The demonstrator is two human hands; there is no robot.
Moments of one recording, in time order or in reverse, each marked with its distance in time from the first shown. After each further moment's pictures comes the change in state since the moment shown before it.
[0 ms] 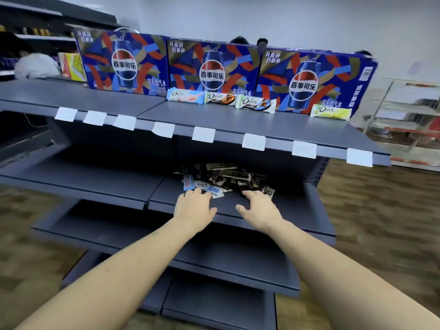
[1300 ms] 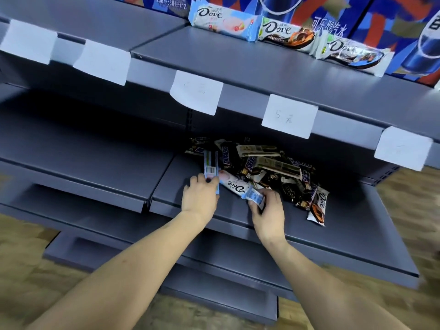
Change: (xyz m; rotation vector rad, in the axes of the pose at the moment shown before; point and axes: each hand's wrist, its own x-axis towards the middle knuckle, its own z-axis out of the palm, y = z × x) left_hand 0.158 -0.116 0.160 -0.106 -0.075 -0.117; right_hand 0.161 0.004 0.184 0.331 0.318 0.122
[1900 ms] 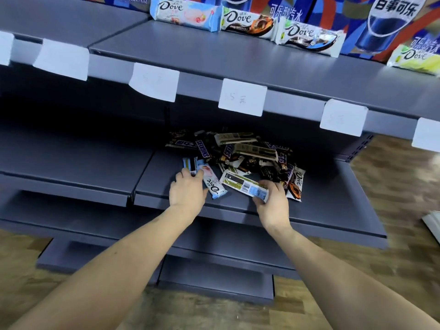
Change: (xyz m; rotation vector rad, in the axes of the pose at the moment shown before) left_hand -0.020 0.020 -0.003 0.037 -0.029 -0.030; right_hand -0.018 0.020 -0.056 -0.064 -0.023 0.125
